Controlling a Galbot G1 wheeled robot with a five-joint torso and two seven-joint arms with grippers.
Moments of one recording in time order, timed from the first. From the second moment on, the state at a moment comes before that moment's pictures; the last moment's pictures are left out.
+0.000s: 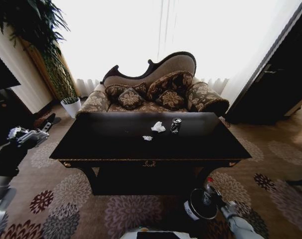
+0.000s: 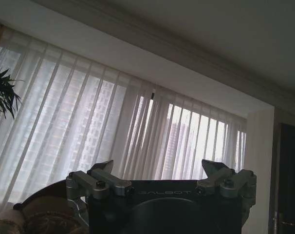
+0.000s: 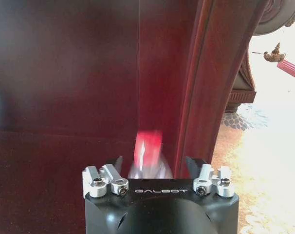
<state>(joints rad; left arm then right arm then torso) 1.67 -1.07 -1.41 -2.40 -1.27 0.20 0.34 -1.16 1.05 0.50 0.70 0.50 0.48 -0.46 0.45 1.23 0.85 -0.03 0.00</state>
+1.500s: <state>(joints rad) 1.54 -1.13 -1.26 -2.31 -1.16 0.20 0.32 -1.89 1.28 0.77 1.89 0.42 0.36 -0.35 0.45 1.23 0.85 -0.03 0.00</state>
